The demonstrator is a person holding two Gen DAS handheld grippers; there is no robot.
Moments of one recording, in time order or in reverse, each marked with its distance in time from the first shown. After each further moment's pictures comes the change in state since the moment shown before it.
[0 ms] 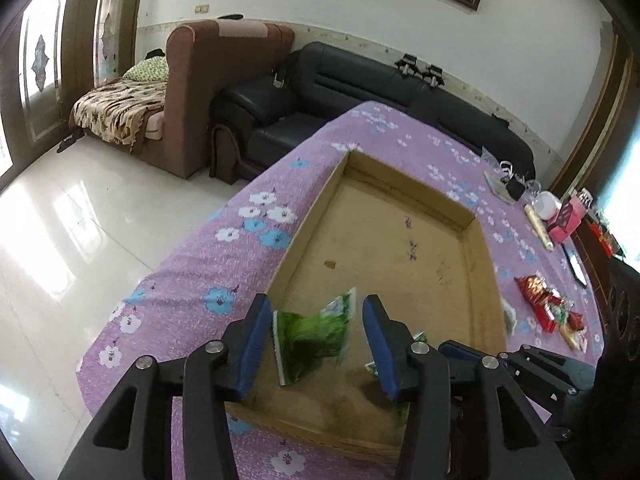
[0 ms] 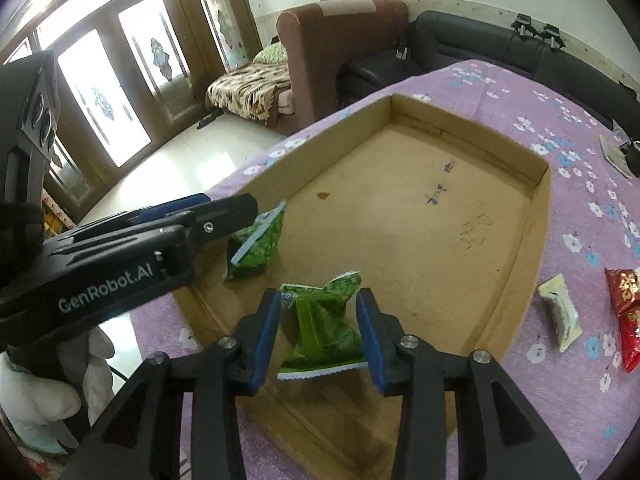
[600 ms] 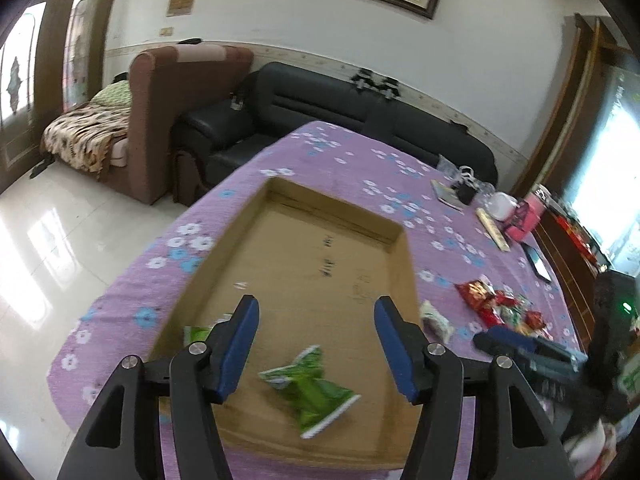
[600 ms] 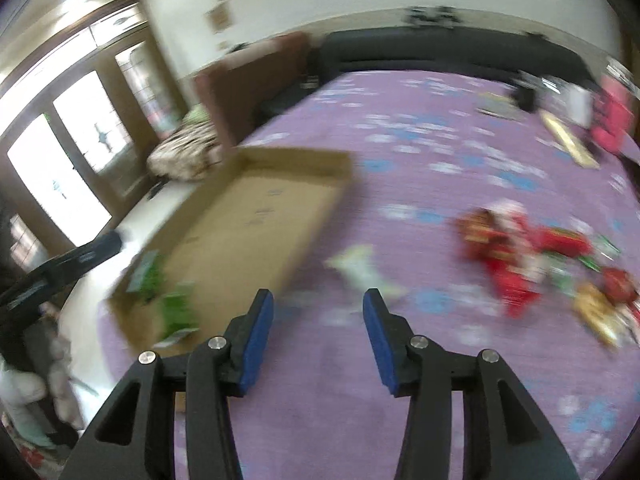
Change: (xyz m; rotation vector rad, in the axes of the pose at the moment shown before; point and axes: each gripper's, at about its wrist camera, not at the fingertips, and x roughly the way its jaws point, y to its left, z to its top) left arm -0.020 -0.069 -0.001 0.078 -0.053 -0.116; right arm -0.090 -0.145 -0.043 0.305 -0.133 -0.149
